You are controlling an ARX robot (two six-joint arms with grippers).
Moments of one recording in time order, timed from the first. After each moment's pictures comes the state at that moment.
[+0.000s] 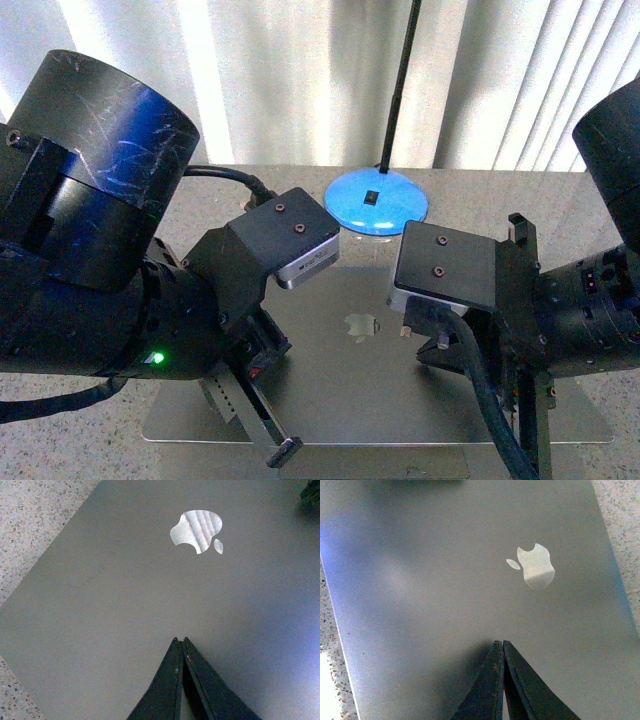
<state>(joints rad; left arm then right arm) -0.46 1.85 0.77 0.25 0.21 0.47 0.31 1.83 0.77 0.06 -0.42 -0.97</state>
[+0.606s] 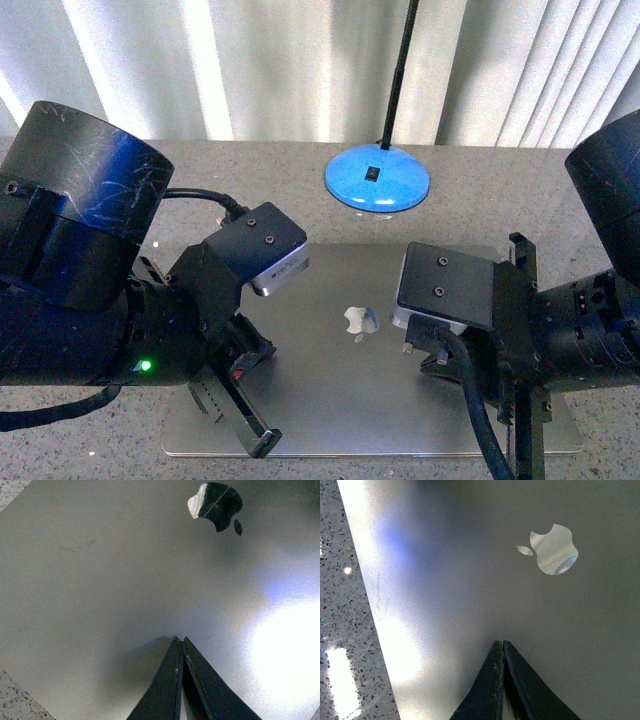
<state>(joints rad) -0.41 1.95 0.73 0.36 0.26 0.43 0.30 1.91 0.73 0.12 -0.42 -0.95</state>
